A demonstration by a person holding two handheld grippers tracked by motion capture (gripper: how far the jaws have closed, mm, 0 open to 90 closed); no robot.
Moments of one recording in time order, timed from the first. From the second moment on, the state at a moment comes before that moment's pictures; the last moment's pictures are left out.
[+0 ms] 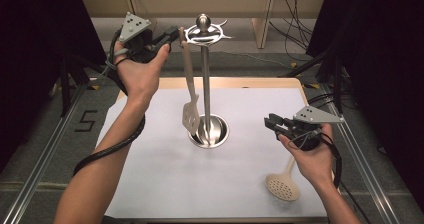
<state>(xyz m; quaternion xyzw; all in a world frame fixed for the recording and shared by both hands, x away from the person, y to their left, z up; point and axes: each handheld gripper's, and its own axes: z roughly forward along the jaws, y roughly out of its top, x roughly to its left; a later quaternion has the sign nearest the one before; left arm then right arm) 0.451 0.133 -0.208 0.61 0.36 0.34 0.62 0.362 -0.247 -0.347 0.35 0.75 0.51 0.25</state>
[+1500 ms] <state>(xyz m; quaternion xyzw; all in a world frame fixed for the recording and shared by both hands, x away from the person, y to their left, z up) 0.383 0.174 -0.293 0.62 0.38 0.30 0.62 0.408 -0.307 -0.417 0.69 0.69 0.19 0.04</state>
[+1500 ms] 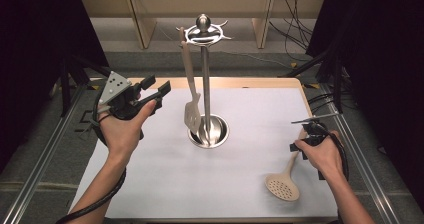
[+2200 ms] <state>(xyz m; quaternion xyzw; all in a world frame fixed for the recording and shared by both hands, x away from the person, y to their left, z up) 0.384 0.172 -0.300 0.63 0.38 0.30 0.61 0.416 -0.304 -0.448 0.70 0.70 0.11 0.00</state>
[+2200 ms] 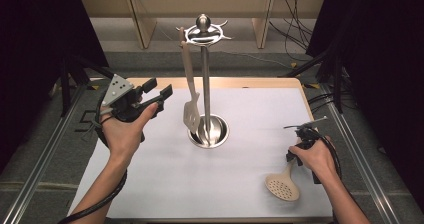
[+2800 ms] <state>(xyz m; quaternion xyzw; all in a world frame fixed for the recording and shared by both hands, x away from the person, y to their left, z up) 0.385 0.172 -0.301 0.63 0.38 0.29 0.61 0.421 -0.282 -0.450 0.65 0.75 0.14 0.01</state>
